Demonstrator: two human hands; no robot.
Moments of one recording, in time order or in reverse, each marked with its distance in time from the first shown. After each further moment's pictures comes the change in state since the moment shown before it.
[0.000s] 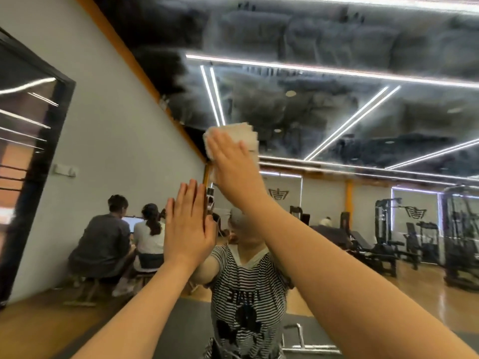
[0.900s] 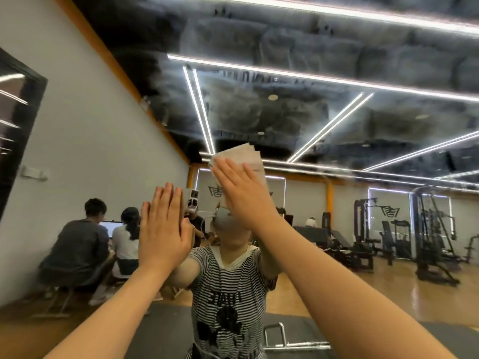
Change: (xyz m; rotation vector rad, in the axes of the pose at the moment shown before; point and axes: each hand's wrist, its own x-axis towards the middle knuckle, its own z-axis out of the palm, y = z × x) left_hand -0.003 -0.001 0.000 -0.017 -0.014 0.004; right_hand -0.057 0.040 -0.004 -0.032 -0.058 -0.058
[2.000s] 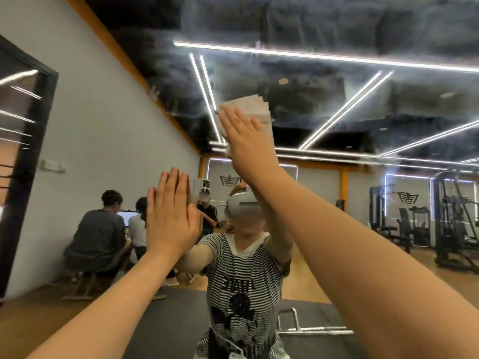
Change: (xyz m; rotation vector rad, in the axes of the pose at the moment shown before) left_hand 0.002 0.003 0.000 0.060 0.036 0.001; right_hand 0.054 0.014 -0.009 -0.150 0.027 0.133
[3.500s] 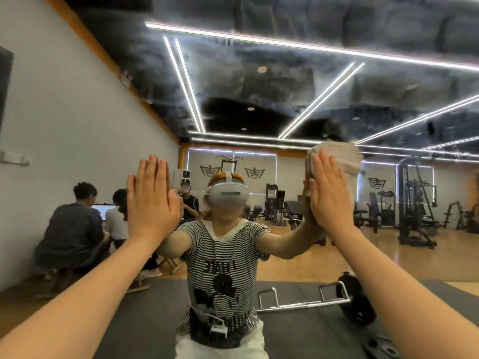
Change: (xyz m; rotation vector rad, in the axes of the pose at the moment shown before) left_hand -0.001 0.003 -0.007 -0.002 -0.065 -0.007; right_hand -0.186 0.104 0.010 0.254 0.077 0.430
